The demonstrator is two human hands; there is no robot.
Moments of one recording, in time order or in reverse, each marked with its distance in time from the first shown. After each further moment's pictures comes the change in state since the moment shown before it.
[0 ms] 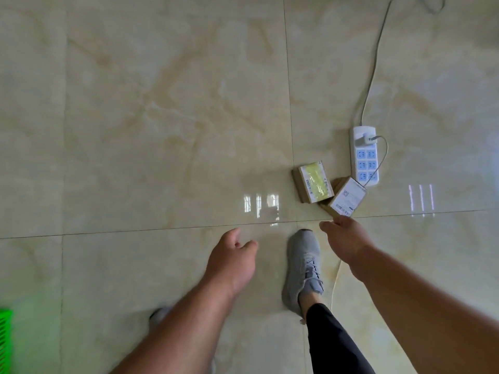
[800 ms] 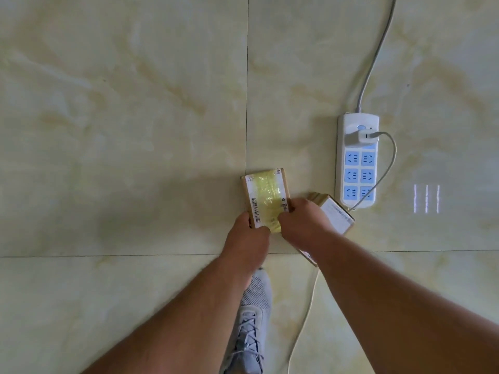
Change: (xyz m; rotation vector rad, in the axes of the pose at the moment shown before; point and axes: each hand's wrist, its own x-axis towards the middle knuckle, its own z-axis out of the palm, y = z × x) left_hand 0.240 0.058 0.267 -0.159 -0.109 -0.086; right_hand 0.296 0.028 -0.011 -0.254 -0.175 -0.125
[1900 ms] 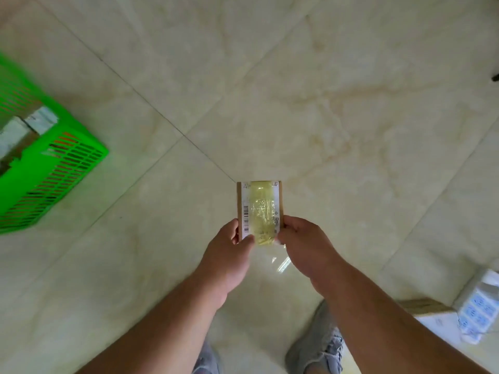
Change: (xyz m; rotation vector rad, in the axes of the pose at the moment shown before) left_hand -0.245 -0.202 -0.357 -0.498 0.441 0.156; right_hand -0.309 -0.223 0.260 -0.223 -0.311 -0.477
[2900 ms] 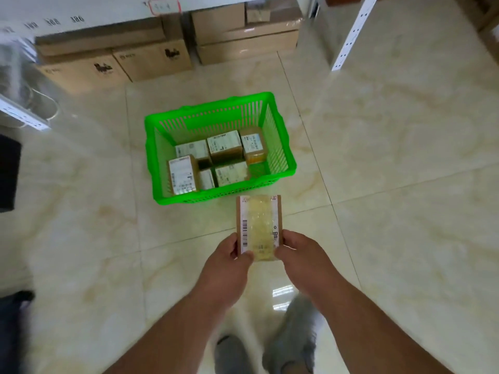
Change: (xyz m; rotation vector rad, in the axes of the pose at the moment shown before) left_hand -0.117 -0.077 -0.383 -0.517 0.396 -0.059; right_hand -0.113 -0.268 0.335 -0.435 -0.350 -0.284
